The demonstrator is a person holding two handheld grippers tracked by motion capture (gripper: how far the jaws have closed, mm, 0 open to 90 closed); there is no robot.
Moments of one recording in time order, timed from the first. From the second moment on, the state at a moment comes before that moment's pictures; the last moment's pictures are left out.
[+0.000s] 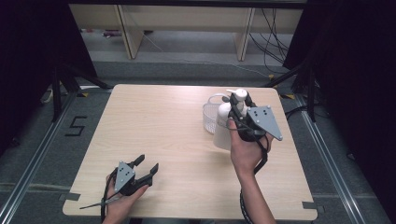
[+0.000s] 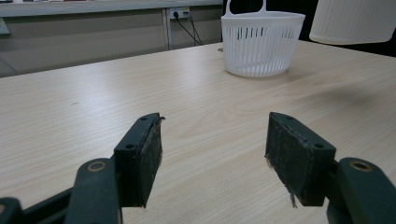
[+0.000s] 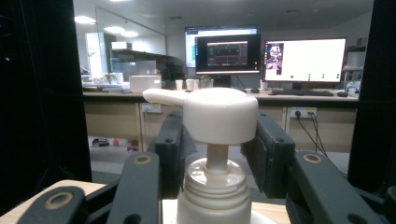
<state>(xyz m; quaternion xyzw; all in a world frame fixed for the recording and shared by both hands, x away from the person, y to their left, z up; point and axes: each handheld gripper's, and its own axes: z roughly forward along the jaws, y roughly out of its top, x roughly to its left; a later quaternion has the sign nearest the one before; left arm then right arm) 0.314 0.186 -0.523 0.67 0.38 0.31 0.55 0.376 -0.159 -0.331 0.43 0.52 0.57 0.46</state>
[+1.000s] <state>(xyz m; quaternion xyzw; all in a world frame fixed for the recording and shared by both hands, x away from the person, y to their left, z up) 0.315 0.186 -0.523 0.67 0.39 0.31 0.55 0.401 -0.157 -0.312 0.42 0.51 0.58 0.47</state>
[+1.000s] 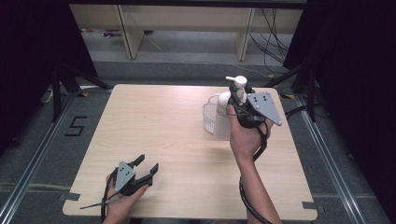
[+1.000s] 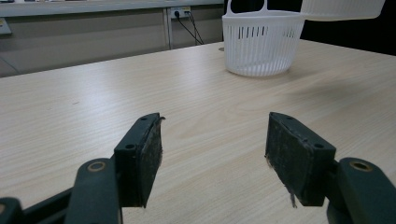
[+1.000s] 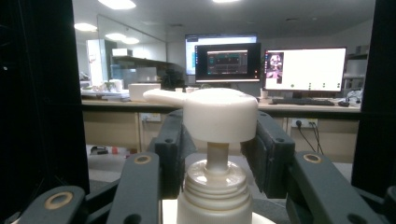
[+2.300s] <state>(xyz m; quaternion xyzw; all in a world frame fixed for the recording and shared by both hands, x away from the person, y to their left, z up) 0.315 0.185 -0.523 0.67 0.39 0.31 0.55 0.435 -0.151 -0.293 0.42 0.51 0.57 0.48</state>
